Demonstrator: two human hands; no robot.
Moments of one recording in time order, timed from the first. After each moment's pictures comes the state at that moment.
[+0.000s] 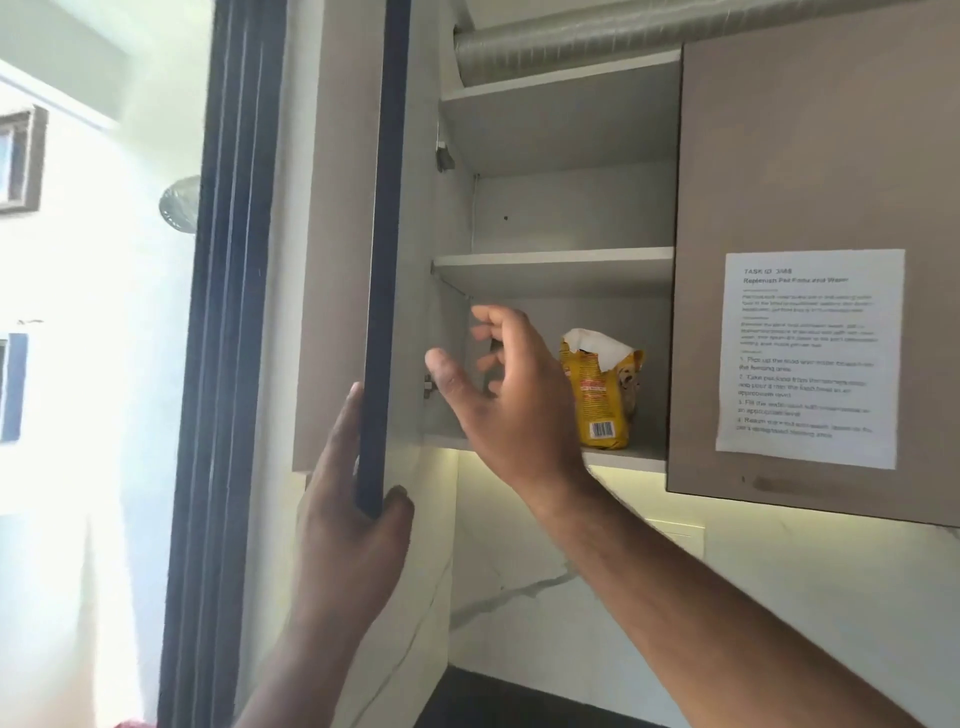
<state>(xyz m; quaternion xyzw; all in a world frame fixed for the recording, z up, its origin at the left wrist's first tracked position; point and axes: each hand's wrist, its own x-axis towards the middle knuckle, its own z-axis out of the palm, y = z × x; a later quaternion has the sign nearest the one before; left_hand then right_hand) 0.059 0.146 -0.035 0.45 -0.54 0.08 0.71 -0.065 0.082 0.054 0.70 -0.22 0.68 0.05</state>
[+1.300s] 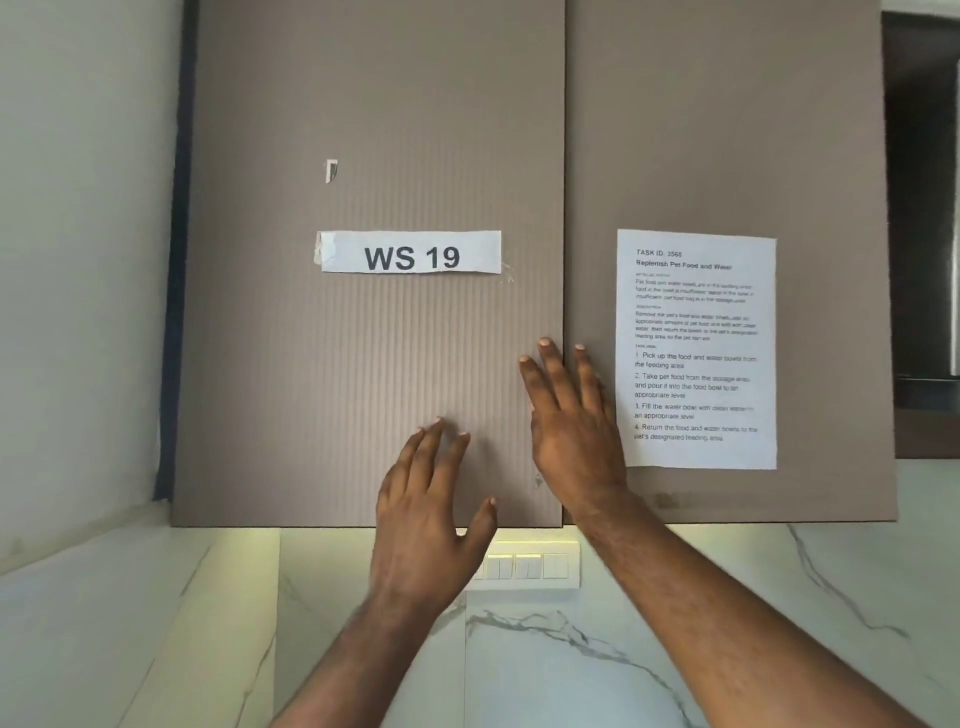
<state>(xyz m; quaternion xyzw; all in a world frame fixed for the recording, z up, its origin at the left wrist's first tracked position) -0.056 -0.173 -0.054 0.42 -0.72 0.16 0.53 -0.243 -0.191 0.029 0.60 -0.55 0.39 0.44</state>
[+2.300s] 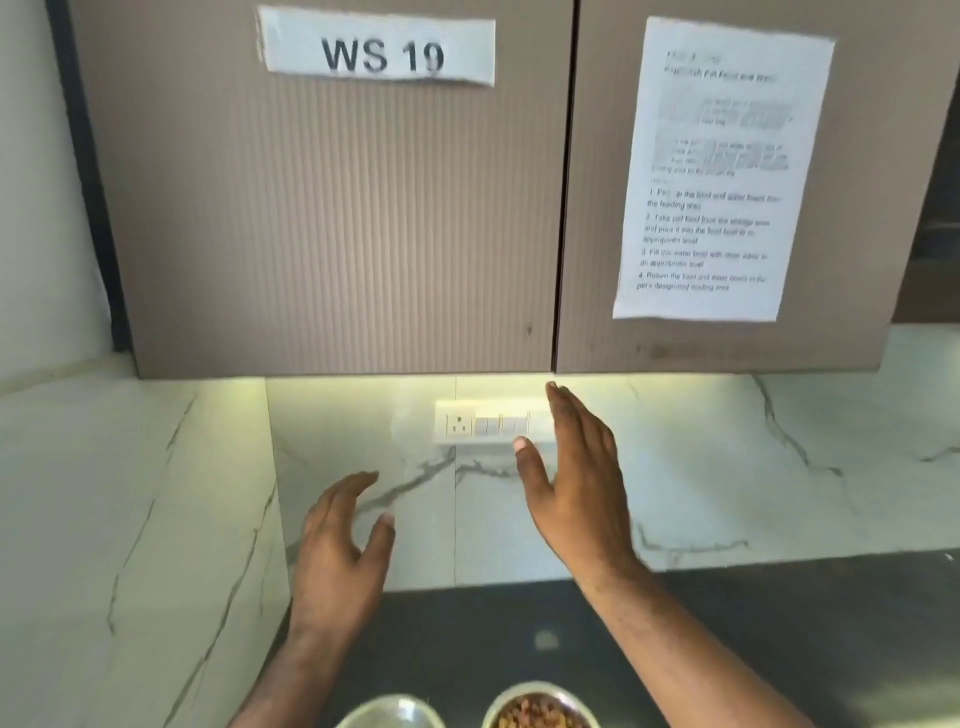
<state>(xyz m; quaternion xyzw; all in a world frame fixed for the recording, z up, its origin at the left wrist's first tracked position) 0.013 -0.150 -0.222 0.51 -0.65 -0.12 0.55 -0.225 -0.118 -0.157 0.62 -0.57 0.51 0.16</state>
